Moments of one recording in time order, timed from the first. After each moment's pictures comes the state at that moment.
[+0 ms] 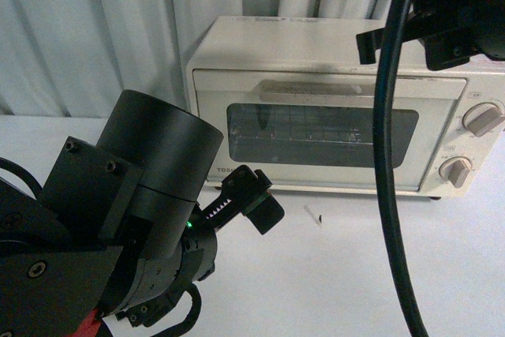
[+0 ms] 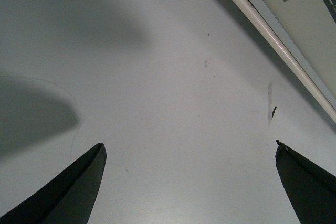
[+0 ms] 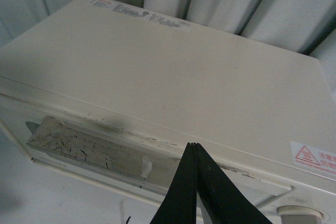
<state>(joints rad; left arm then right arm) -0.54 1.98 0.79 0.39 -0.15 -1.06 0.37 1.55 0.84 0.42 0.18 -0.13</state>
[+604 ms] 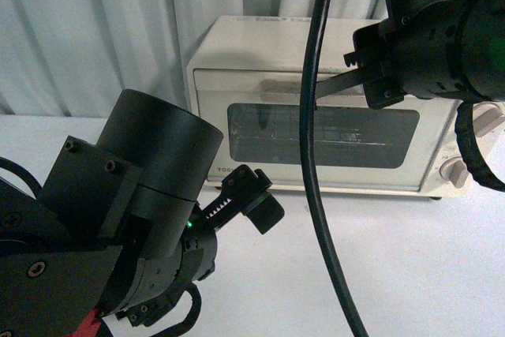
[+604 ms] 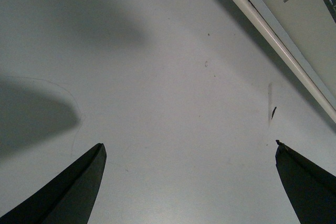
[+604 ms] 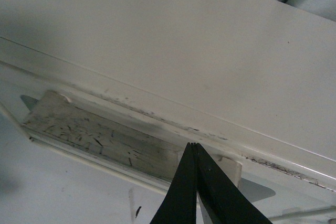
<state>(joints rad) -0.54 1.98 0.79 0.39 -0.15 -1.06 0.41 1.71 0.92 0.39 0.21 -0.14</state>
